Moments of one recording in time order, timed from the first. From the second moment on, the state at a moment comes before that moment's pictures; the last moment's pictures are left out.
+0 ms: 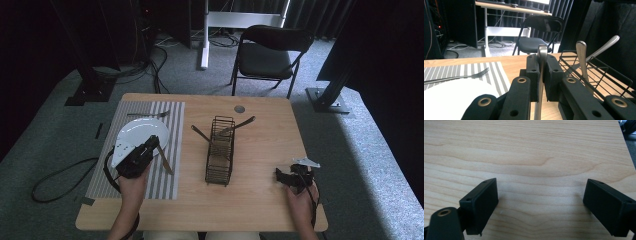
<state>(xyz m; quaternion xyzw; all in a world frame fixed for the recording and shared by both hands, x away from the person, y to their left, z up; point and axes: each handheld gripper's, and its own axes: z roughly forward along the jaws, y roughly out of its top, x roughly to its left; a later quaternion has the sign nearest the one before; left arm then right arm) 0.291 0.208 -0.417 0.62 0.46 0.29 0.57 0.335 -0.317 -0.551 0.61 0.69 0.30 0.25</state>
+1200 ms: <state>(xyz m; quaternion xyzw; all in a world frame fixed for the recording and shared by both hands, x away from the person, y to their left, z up) 0.291 0.330 -0.505 0.54 0.62 0.29 0.49 0.335 -0.317 -0.551 0.61 0.69 0.30 0.25</state>
